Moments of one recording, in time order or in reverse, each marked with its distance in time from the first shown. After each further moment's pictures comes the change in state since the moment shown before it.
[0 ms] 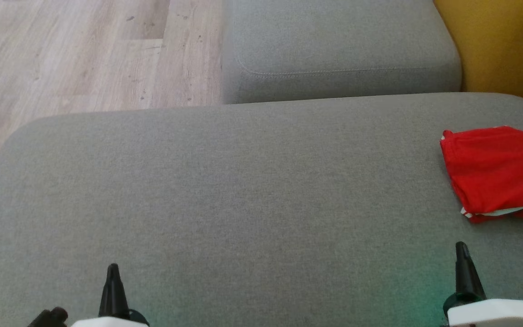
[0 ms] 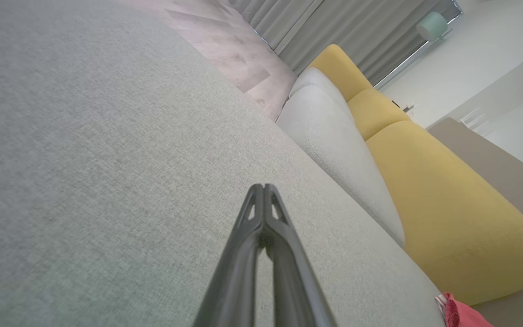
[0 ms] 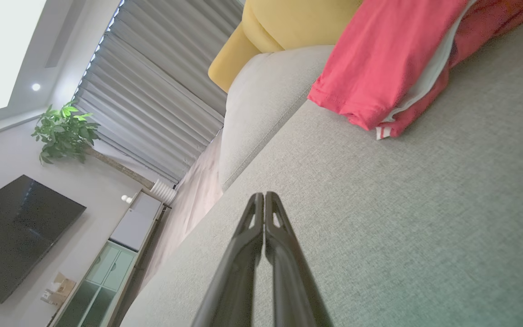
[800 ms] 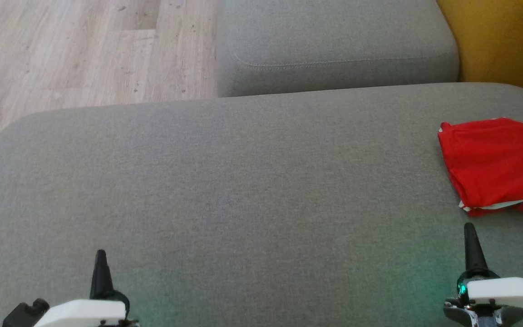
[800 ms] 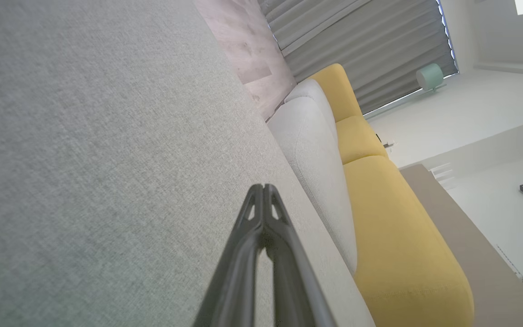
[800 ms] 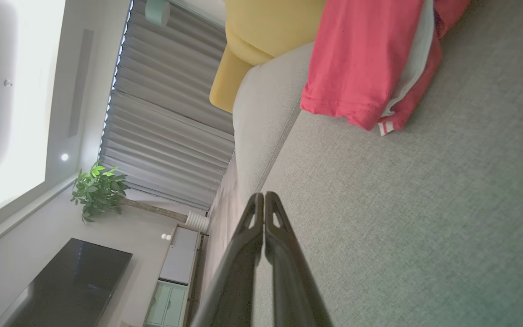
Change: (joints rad) left arm -0.077 0.000 0.062 0.034 -0.293 -0.052 0.070; right arm -0.084 -0.003 -0.035 0.026 0.285 0.000 0.067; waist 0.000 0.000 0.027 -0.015
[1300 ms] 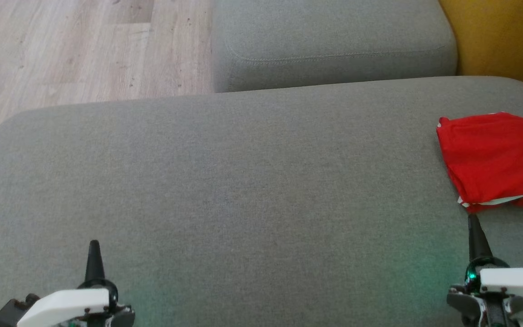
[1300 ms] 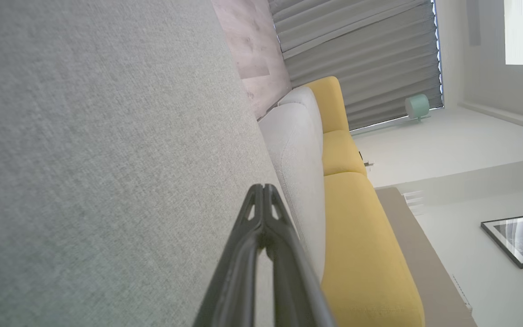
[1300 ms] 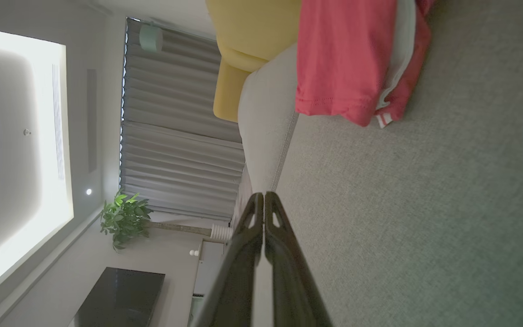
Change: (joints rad) left arm -0.048 0.000 0.036 0.021 -0.183 -0.027 0.043; right arm -0.043 -0.002 -0.022 0.019 0.179 0.000 0.043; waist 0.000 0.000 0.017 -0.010
